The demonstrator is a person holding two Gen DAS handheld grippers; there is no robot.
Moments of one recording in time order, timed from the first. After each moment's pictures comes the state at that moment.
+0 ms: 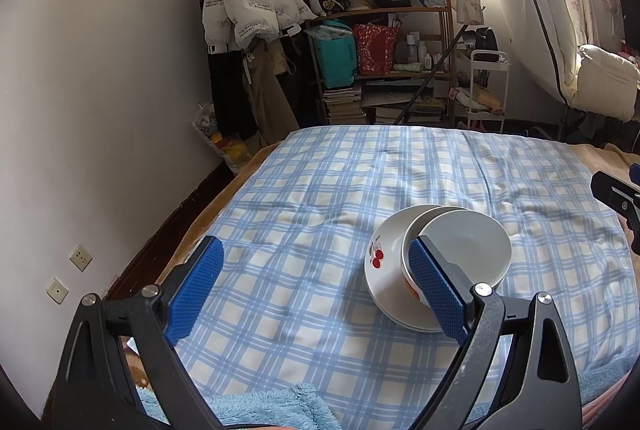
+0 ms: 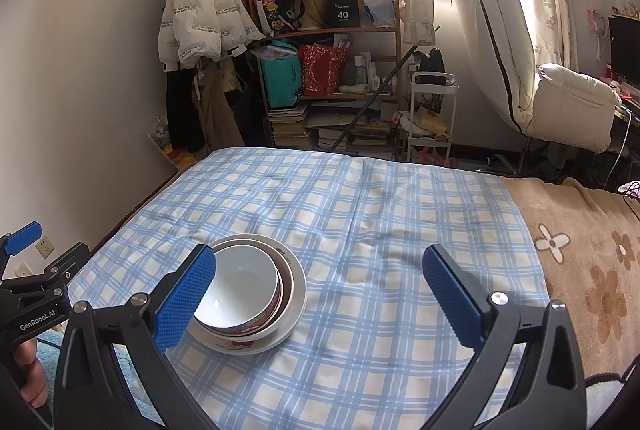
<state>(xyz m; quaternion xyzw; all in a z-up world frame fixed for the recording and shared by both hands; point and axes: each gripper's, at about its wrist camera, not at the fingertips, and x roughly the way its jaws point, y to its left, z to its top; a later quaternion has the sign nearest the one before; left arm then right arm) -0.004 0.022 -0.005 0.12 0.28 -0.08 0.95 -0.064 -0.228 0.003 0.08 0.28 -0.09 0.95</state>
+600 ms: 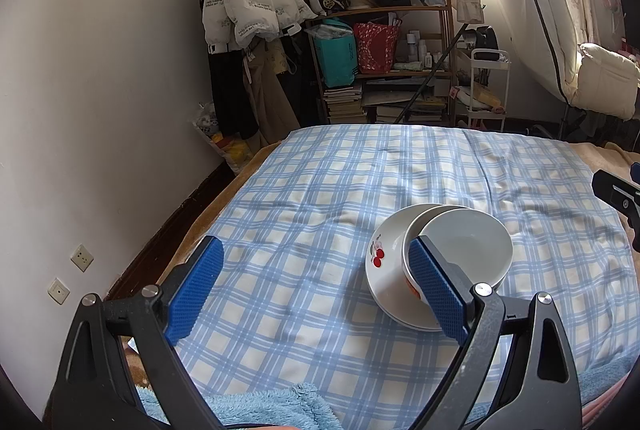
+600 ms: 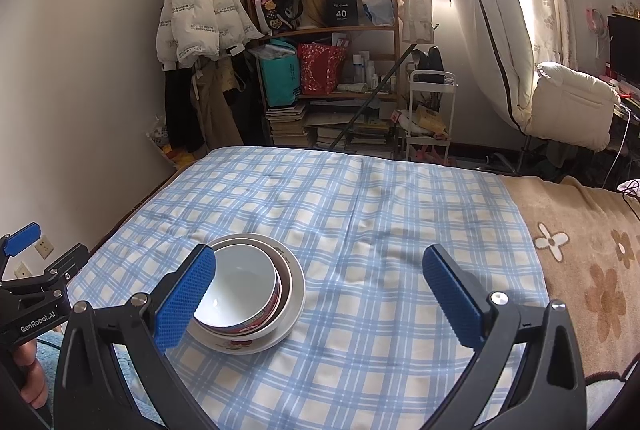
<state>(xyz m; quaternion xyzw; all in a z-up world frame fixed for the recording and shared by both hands) -0.004 0.022 -0.005 0.12 0.28 -0.07 0.95 -0.064 -0.228 0.002 0.08 0.28 -0.09 0.95</state>
